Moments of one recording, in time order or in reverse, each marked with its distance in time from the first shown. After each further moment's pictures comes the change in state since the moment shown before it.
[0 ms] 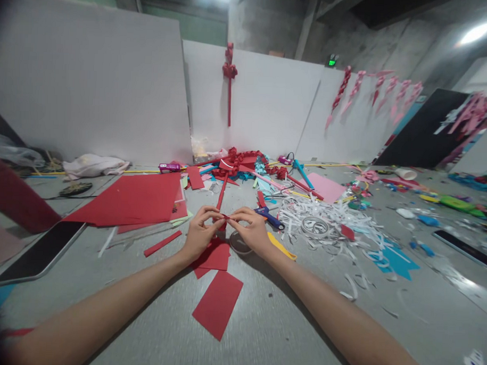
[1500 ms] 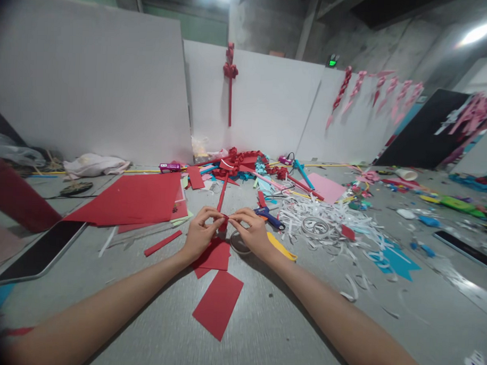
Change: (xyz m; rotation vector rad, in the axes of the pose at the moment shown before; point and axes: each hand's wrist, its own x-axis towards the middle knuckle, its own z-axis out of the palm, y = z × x) left_hand 0.000 0.001 0.001 -0.021 -0.004 -0.041; right_hand -0.005 -0.001 0.000 -0.062 0.028 -0.051
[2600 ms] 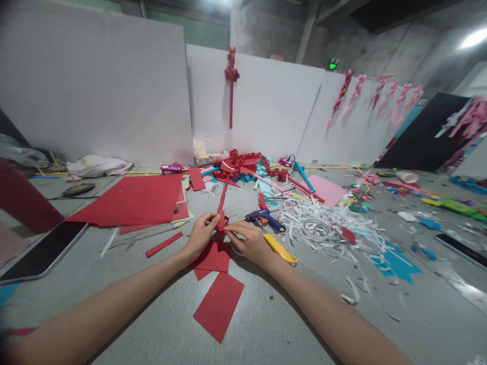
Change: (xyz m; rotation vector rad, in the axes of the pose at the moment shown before) left_hand 0.011 -0.031 -0.004 0.209 0.062 -0.082; right_hand -0.016 0.001 0.004 -0.046 -0.138 -0.164
